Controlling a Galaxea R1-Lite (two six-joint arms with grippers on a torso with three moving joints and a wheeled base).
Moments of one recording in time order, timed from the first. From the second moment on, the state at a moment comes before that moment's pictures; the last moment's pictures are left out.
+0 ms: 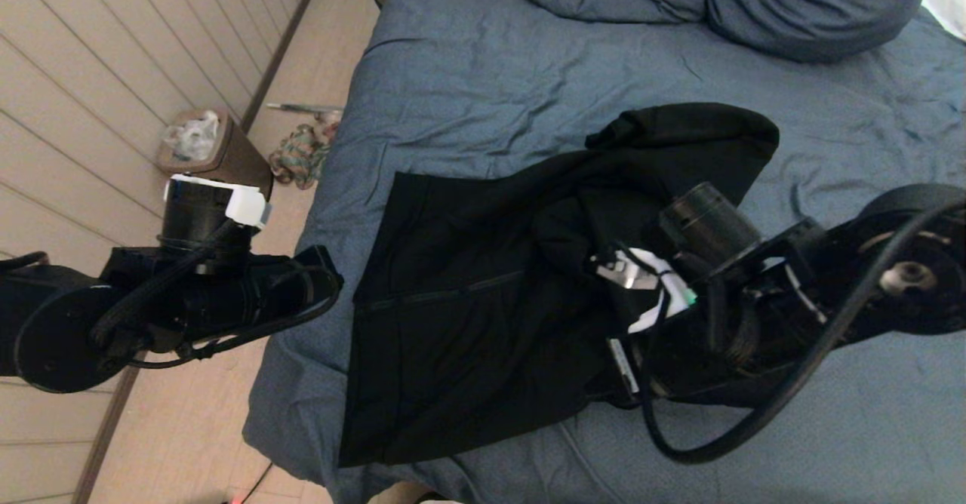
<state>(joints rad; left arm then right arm) -0.42 1.66 -0.88 -0.30 0.03 -0.68 0.64 1.69 -1.22 0.50 0.20 0.37</state>
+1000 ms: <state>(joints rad) -0.32 1.61 -0.91 -0.30 0.03 -0.68 0.93 2.21 -1.47 0.36 0.03 0.47</state>
